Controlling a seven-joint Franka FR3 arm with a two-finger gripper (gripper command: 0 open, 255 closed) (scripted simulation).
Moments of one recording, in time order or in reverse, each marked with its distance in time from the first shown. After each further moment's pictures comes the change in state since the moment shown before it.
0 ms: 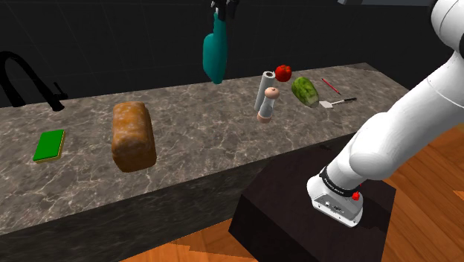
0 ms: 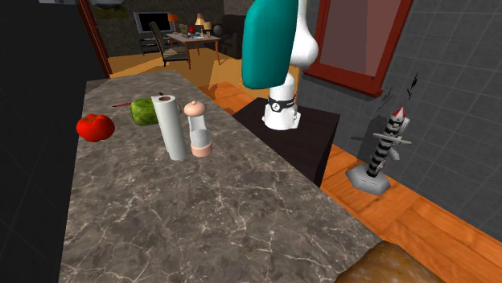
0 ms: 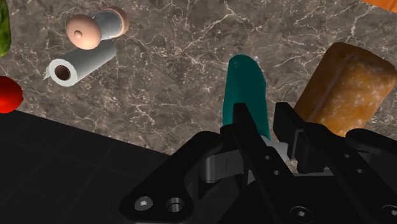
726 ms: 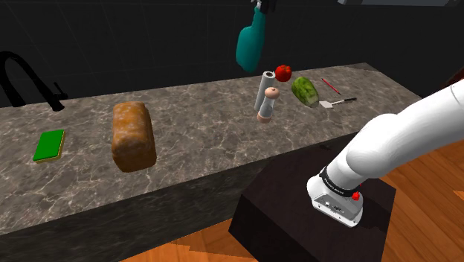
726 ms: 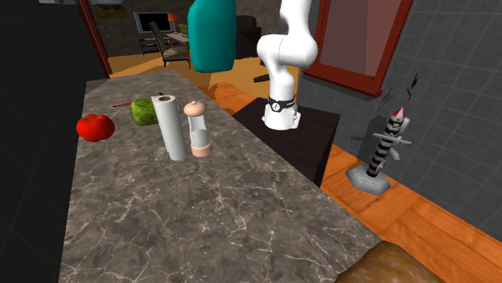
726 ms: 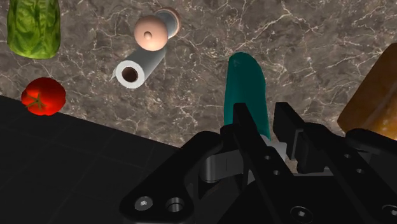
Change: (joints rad) arm -0.095 -0.207 -0.201 -0.217 0.032 0.041 -0.291
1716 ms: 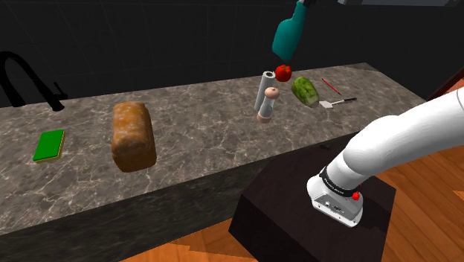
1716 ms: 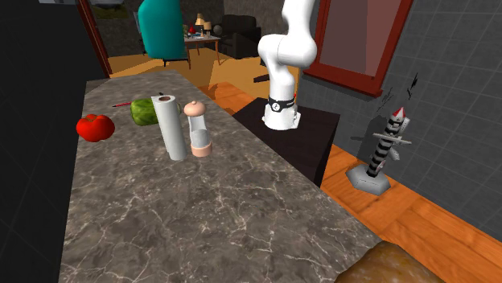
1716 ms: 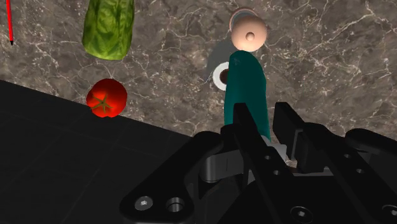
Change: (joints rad) arm -0.107 -0.062 -0.274 -0.070 -0.063 0.040 -0.381
